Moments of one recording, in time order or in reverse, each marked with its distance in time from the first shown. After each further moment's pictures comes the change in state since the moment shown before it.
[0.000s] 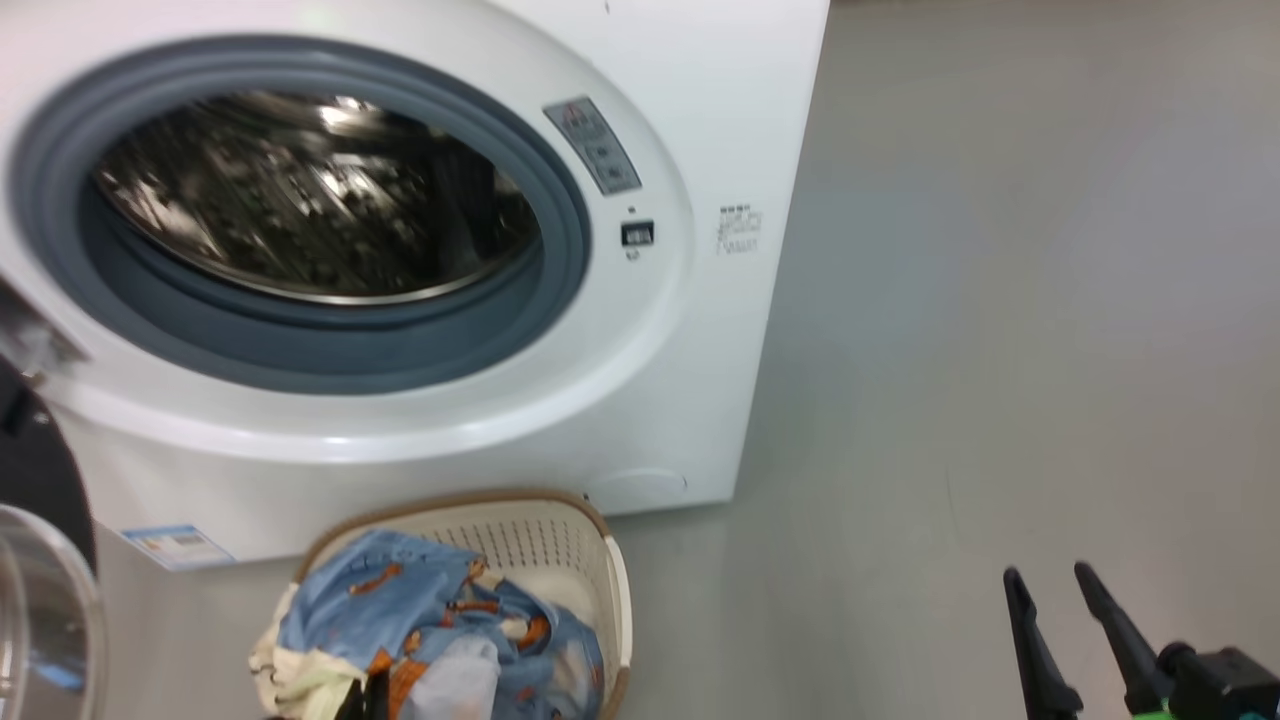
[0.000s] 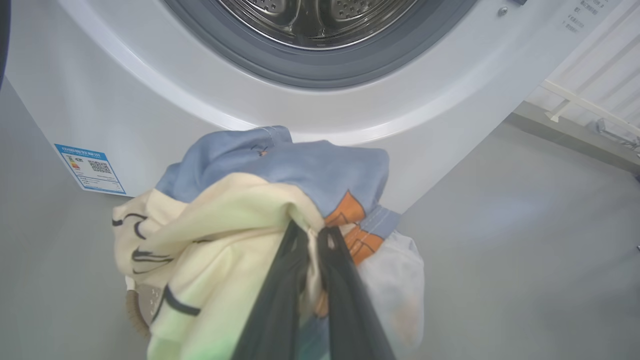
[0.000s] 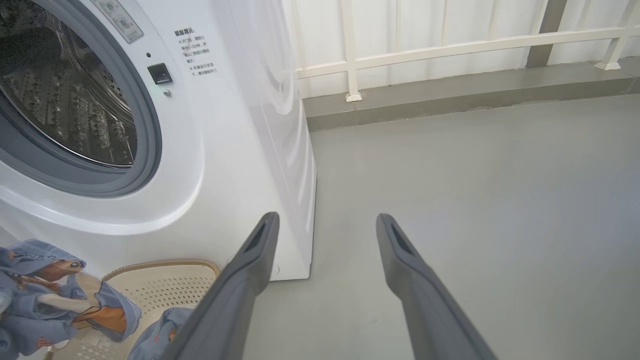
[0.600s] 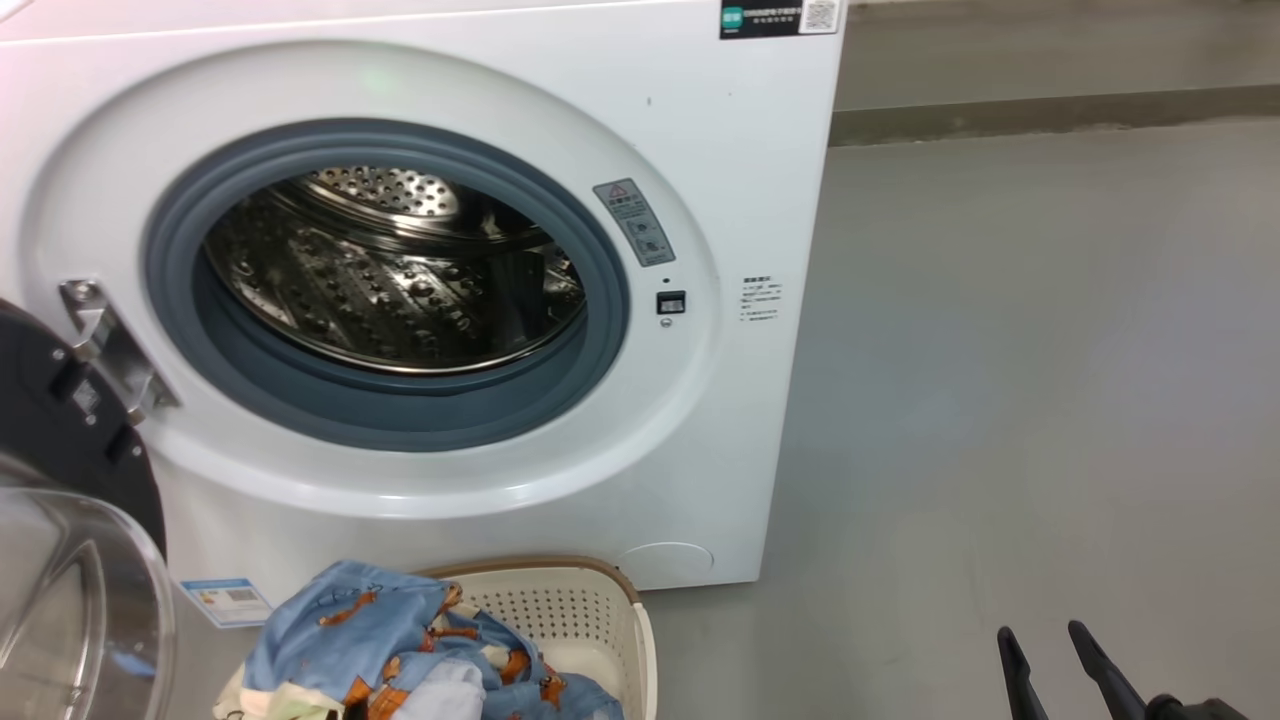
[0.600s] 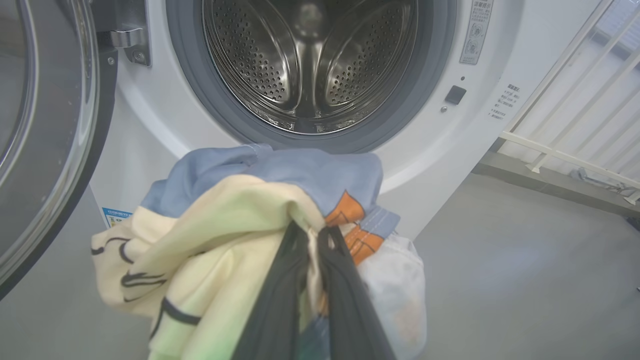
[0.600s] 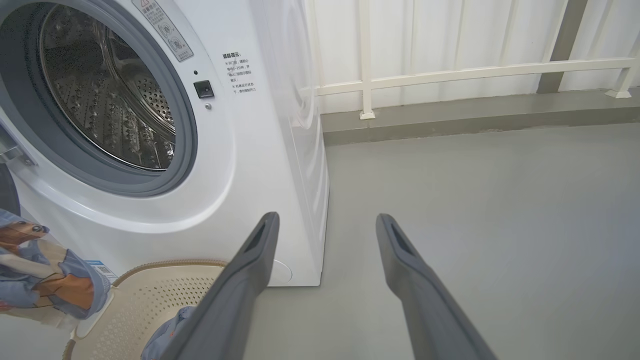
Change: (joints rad) left arm 0.171 0.004 0.045 -0.225 0.034 0.000 0.000; right arm 0.081 0.019 -0.002 0.008 -0.044 0.000 0.000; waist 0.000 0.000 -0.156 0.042
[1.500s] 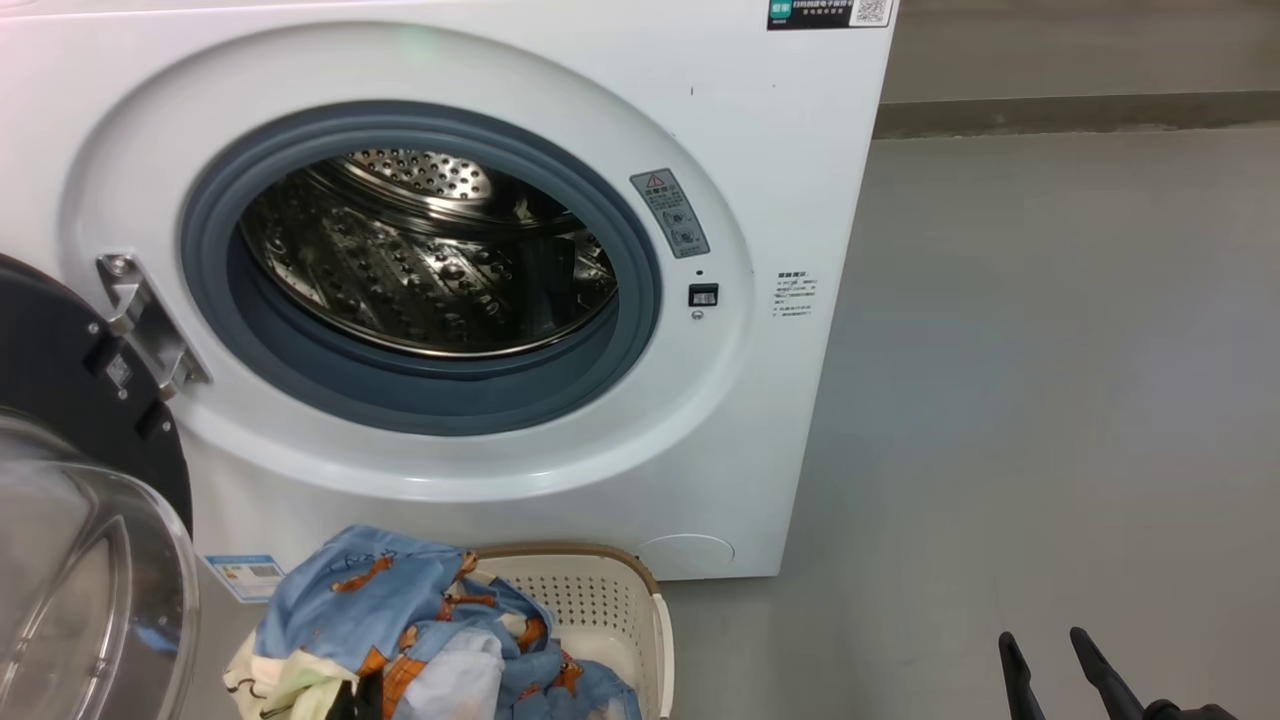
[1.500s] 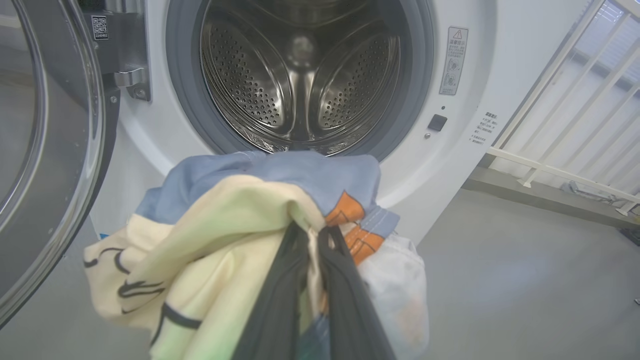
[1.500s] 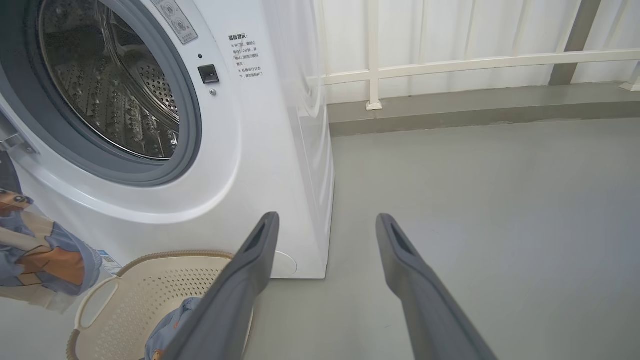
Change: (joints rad) left arm 0.001 0.001 -0.024 -0.095 0.017 0.000 0.000; right arm 0.008 0.026 -0.026 0.007 -0.028 0.000 0.000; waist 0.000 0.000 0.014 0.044
